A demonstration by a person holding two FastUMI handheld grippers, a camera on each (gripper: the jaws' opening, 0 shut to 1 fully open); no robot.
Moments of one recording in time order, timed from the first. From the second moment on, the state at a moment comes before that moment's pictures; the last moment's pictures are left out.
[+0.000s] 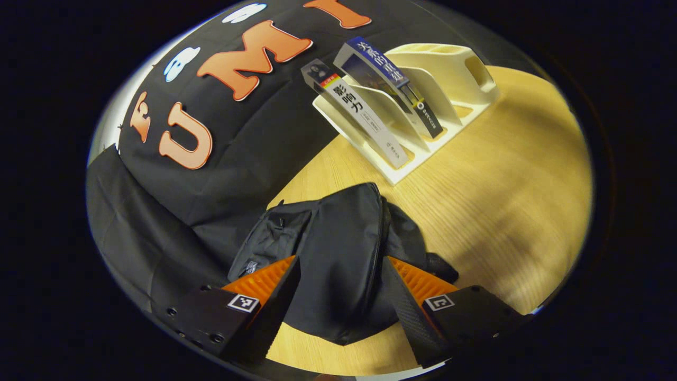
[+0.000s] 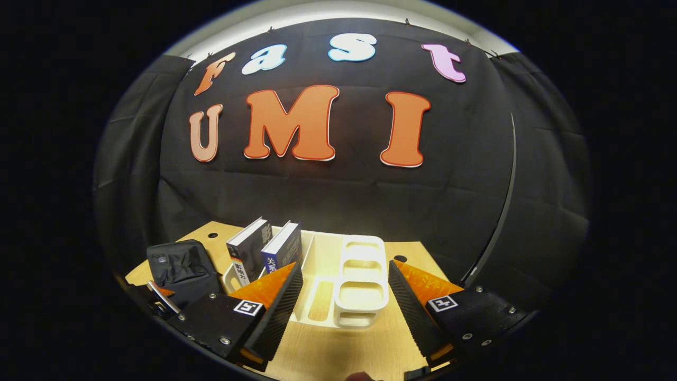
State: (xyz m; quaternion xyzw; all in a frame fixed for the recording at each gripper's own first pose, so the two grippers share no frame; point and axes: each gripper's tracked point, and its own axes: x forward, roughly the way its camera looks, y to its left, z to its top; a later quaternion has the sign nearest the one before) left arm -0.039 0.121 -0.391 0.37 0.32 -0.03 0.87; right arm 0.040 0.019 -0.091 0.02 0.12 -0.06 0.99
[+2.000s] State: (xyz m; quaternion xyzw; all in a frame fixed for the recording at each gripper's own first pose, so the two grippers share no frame) left arm 0.039 0.179 -0.323 0.17 0.43 -0.30 0.84; right arm 0.147 0.165 -0.049 -0.04 0.24 -0.06 0.97
